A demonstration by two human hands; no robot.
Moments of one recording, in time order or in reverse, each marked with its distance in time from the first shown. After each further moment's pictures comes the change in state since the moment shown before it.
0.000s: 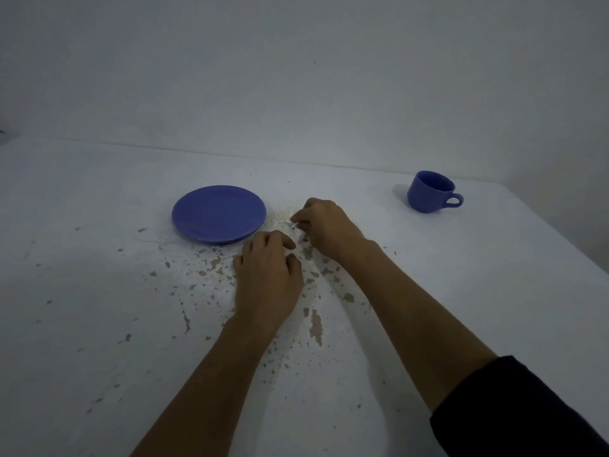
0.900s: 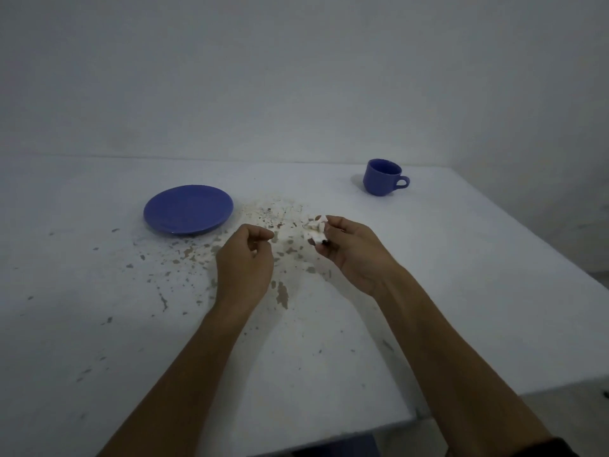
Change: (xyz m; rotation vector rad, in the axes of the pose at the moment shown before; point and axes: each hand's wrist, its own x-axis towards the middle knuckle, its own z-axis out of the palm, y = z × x) left_hand -0.034 0.036 -0.027 -0.495 -0.004 -0.173; right_hand -0.140 0.006 -0.048 1.667 0.173 0.560
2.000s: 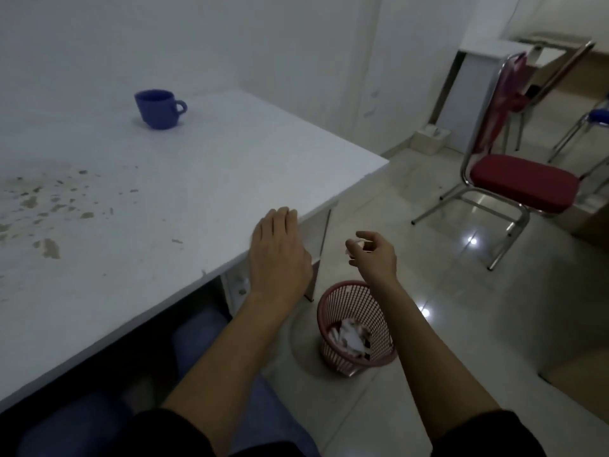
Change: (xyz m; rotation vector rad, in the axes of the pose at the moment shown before) left_hand -0.264 0.046 0.176 0.504 -0.500 0.886; right_hand -0.273 0.107 -0.276 -0.397 1.127 -0.152
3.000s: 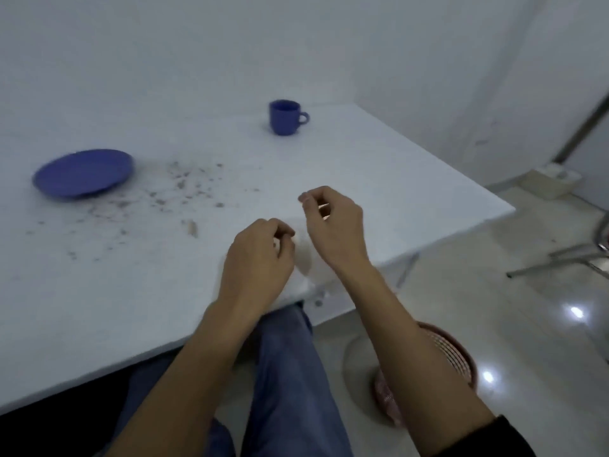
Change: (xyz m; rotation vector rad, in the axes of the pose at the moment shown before) left_hand -0.020 -0.125 -0.106 -0.234 0.148 -0.398; right_hand -0.090 -0.160 0.173 -0.079 -0.399 -0.628
